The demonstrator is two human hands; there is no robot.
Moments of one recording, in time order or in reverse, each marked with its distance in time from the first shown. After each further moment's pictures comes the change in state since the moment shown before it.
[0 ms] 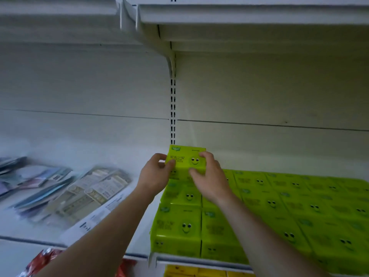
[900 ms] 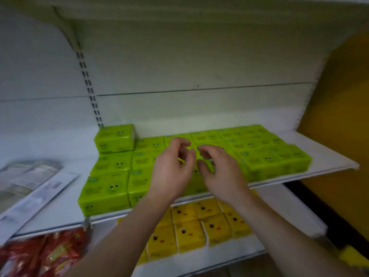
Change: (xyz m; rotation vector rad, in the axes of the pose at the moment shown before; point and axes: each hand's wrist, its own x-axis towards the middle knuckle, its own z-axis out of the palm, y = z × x) left_hand -0.164 0.075 0.136 0.037 -0.147 0.556; right_hand -0.145 0.084 -0.144 -0.209 0.306 -0.225
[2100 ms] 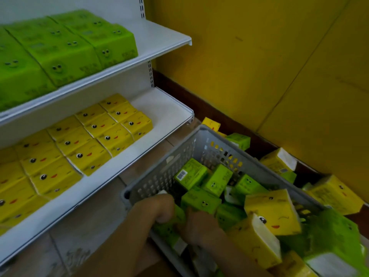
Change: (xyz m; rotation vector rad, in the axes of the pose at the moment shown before) left_hand -0.324 0.033 0.304 0.733 -1.814 0.039; right_hand -0.453 0.159 -0.100 -0.293 -0.763 1.207
